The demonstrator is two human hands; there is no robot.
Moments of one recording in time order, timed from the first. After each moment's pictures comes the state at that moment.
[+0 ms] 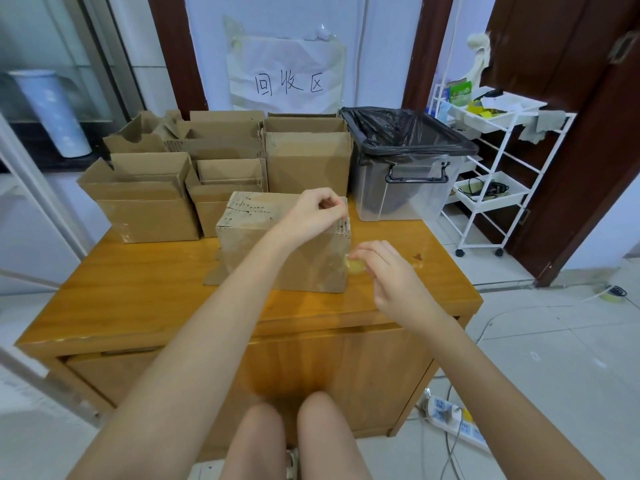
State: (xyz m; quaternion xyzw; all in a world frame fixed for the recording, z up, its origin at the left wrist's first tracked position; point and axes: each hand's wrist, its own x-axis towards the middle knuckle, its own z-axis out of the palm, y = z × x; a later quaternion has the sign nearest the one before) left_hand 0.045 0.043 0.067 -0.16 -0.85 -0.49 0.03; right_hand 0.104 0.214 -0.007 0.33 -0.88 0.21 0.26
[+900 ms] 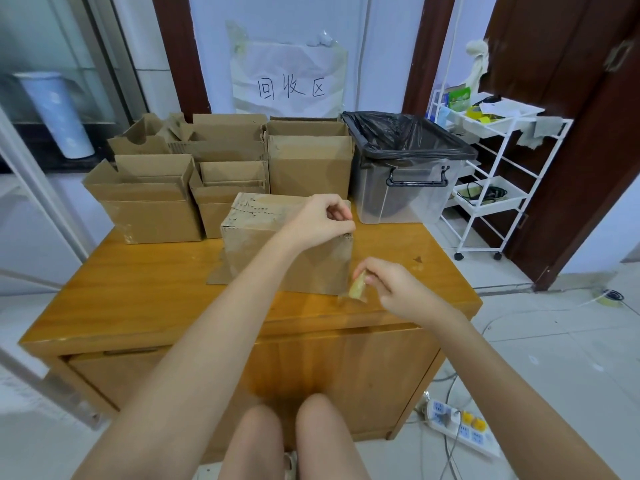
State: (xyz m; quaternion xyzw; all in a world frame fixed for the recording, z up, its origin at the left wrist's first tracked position) left_hand 0.040 0.042 0.060 -0.18 -0.88 -0.44 0.04; right_hand 0.107 0.221 0.004 0.24 -0.92 0.31 0.01
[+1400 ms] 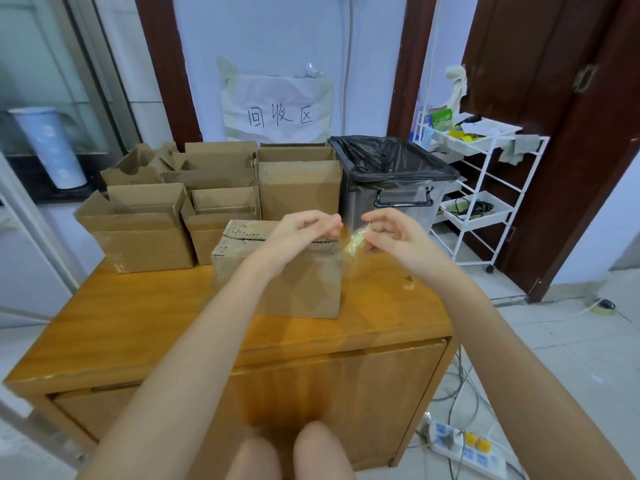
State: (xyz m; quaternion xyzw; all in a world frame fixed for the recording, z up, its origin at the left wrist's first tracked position) left_hand 0.056 0.027 0.074 -0.22 -0.78 -0.59 -0.02; right_hand 0.087 0.226 0.075 0.16 -0.79 0.58 0.07
